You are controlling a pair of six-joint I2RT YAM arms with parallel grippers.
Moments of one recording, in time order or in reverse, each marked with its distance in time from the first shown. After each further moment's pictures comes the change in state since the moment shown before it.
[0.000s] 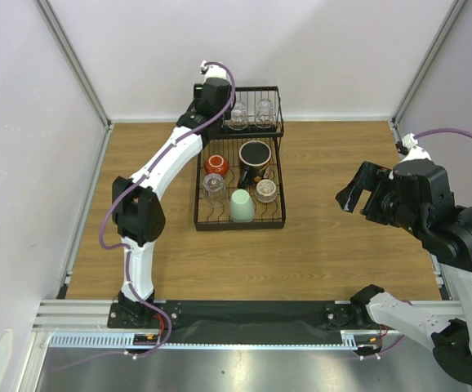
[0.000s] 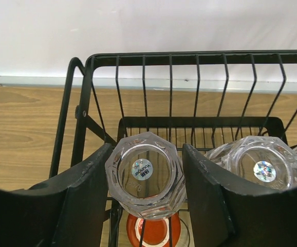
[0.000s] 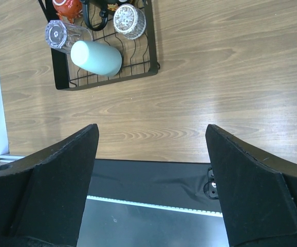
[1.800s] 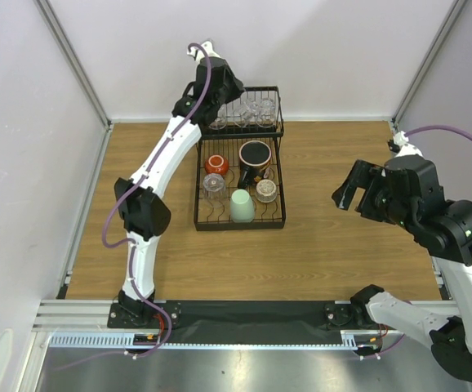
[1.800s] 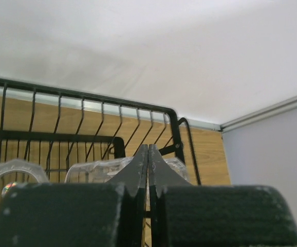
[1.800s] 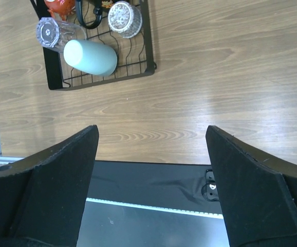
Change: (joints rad) left arm 0.009 0.080 0.294 -0.035 0.354 -0.513; right arm -0.008 0.020 -0.028 0.021 -0.016 -0.015
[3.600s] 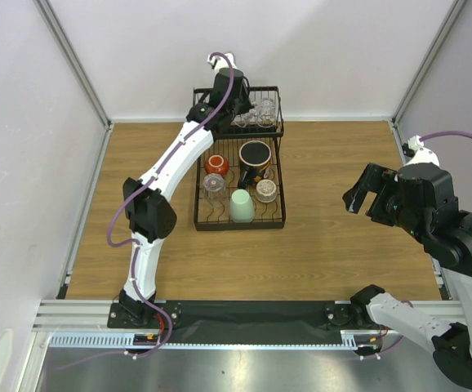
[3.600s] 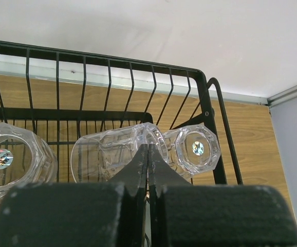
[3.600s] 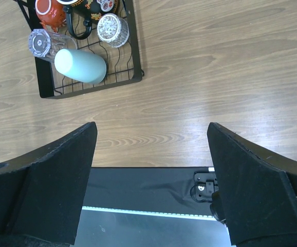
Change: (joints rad) left arm -0.077 0.022 -0.026 -0.086 -0.111 0.132; right arm -0.010 -0.047 0.010 -0.020 0.075 -0.027
